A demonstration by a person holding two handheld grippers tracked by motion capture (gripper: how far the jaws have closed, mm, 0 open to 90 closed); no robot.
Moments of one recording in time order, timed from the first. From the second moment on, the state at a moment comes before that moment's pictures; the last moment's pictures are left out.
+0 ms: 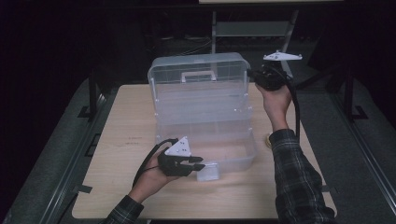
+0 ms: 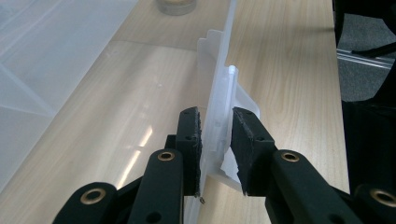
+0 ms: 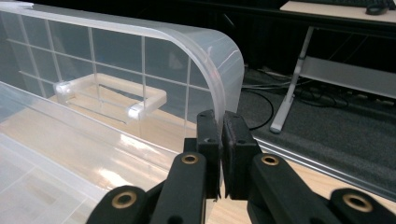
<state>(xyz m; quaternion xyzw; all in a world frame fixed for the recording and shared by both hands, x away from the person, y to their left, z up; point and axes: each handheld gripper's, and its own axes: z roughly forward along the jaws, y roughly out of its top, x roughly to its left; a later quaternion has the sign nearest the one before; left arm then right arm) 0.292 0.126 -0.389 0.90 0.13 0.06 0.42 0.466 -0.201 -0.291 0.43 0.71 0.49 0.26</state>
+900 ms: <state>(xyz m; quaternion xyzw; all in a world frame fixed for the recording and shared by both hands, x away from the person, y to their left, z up) 0.290 0.131 -0.387 0.90 0.11 0.05 0.42 0.509 -0.192 -0.301 0.47 0.71 0.48 0.21</state>
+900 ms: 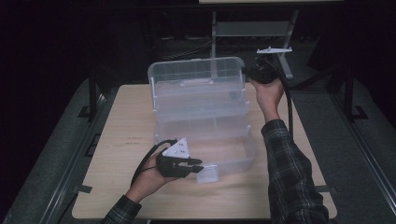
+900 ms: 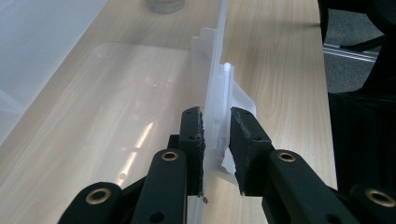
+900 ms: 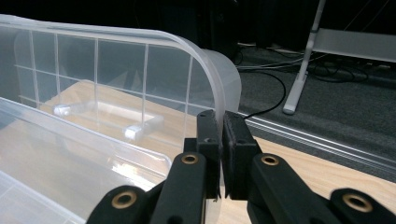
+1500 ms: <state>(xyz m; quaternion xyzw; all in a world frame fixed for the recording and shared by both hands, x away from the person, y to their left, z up) 0.291 0.131 -0.387 0.90 0.11 0.04 0.42 0.530 -0.193 -0.307 0.47 0.72 0.47 0.18</state>
